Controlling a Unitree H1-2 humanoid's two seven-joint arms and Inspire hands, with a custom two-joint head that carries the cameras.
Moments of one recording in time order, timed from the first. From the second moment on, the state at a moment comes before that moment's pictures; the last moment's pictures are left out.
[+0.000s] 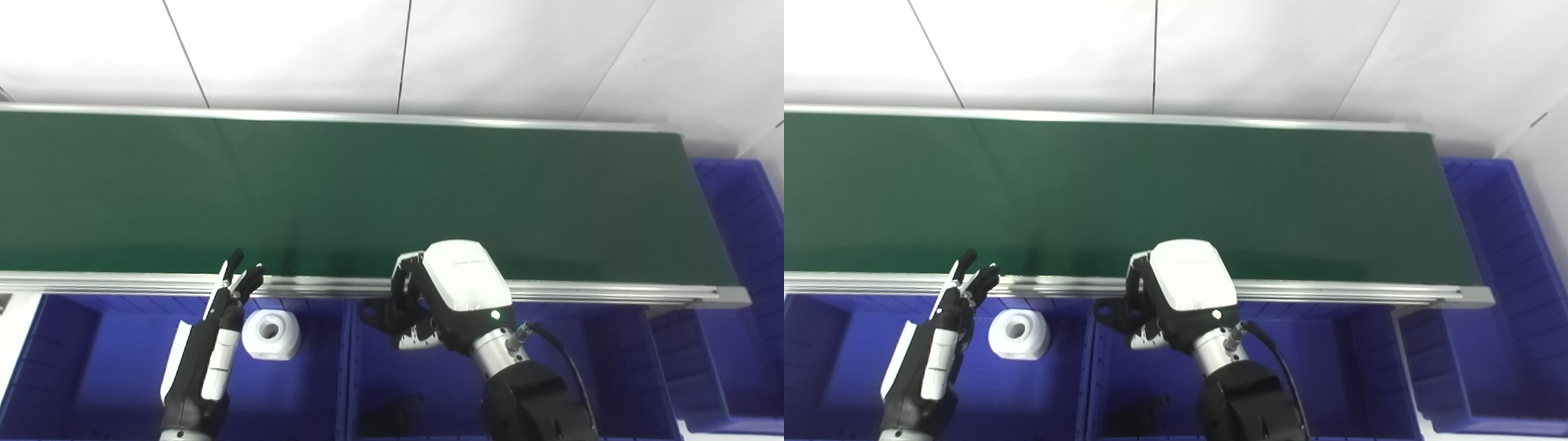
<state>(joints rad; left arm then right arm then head) 0.66 0.06 -0.17 -0.52 0.05 0.03 -0.05 0.31 -0.02 0.53 -0.57 -1.44 0.26 0.58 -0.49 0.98</state>
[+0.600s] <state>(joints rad) 0.67 0.05 -0.17 -0.58 0.05 0.08 -0.05 0.28 -0.02 0.52 -0.45 -1.39 0.26 0.61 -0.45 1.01</state>
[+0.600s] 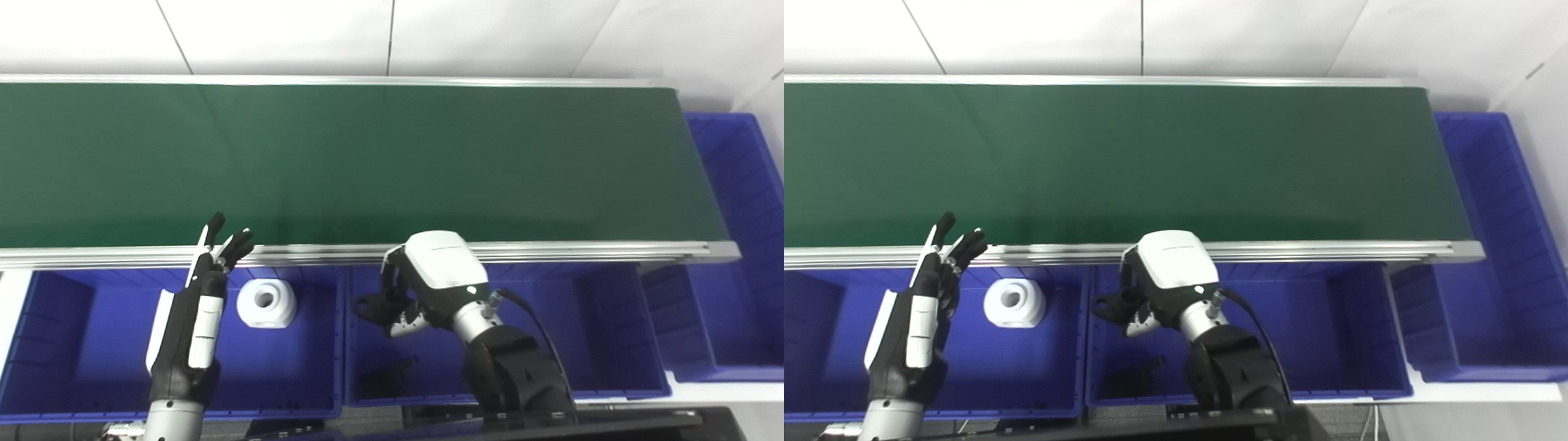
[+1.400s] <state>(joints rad) 0.67 0.05 -0.20 -0.57 0.08 0.06 -0.05 0.31 -0.02 0.50 -0.43 -1.43 0.26 0.62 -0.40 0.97</state>
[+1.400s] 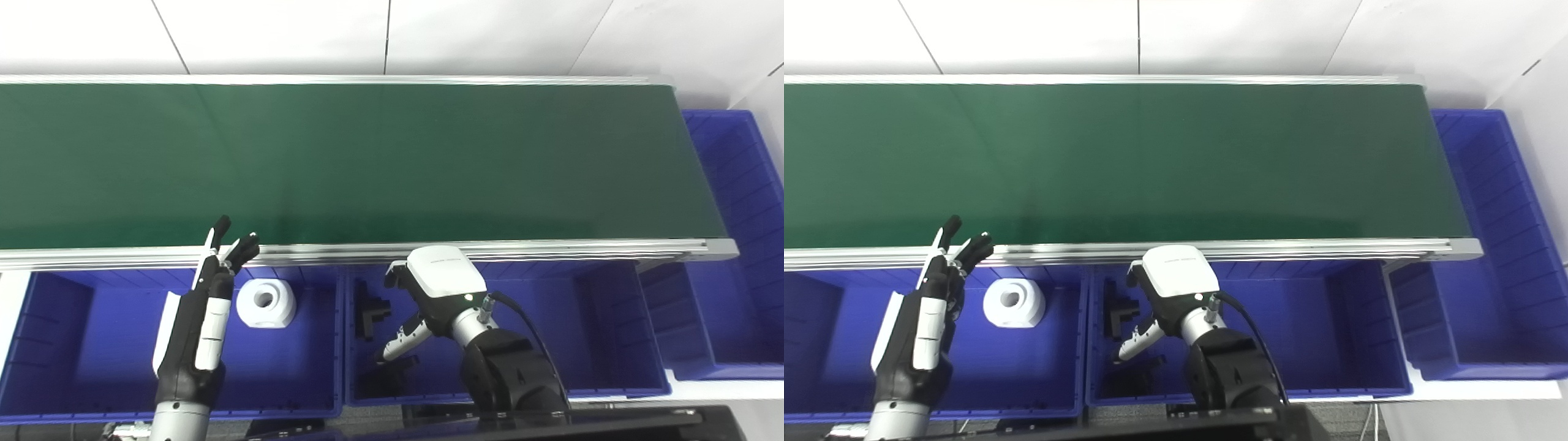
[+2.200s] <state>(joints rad) 0.69 0.03 -0.21 -0.43 0.14 -0.04 -0.05 0.66 0.03 0.37 -0.32 -0.38 -0.23 -0.08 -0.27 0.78</state>
